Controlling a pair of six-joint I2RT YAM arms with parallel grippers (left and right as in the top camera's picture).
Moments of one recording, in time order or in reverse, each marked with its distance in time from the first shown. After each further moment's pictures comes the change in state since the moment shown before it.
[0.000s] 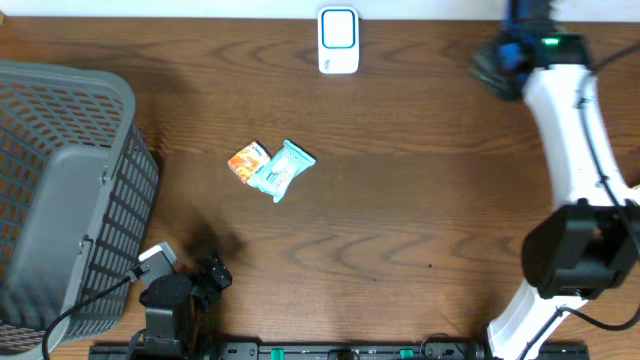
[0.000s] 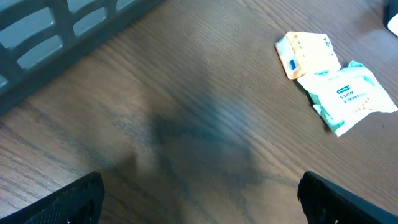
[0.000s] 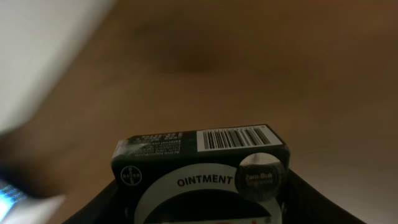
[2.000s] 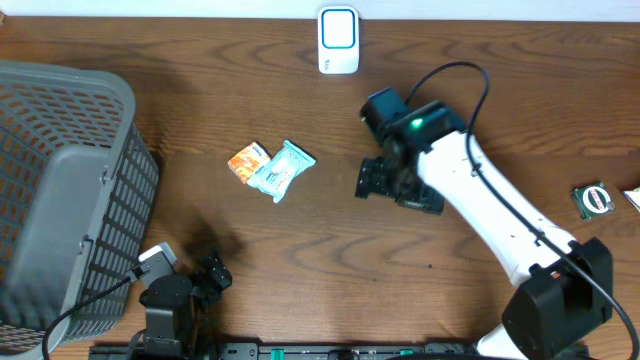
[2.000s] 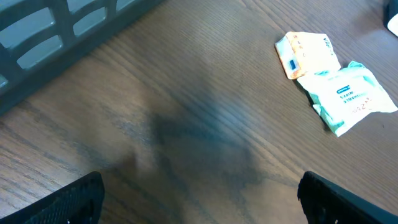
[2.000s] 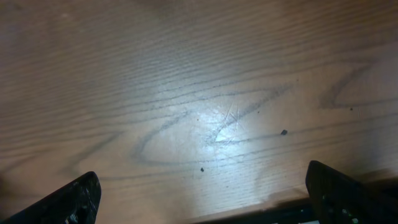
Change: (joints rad) left arm 0.000 0.000 0.000 0.000 0.000 0.000; right arm 0.583 -0.212 -0.386 -0.309 -0.258 0.007
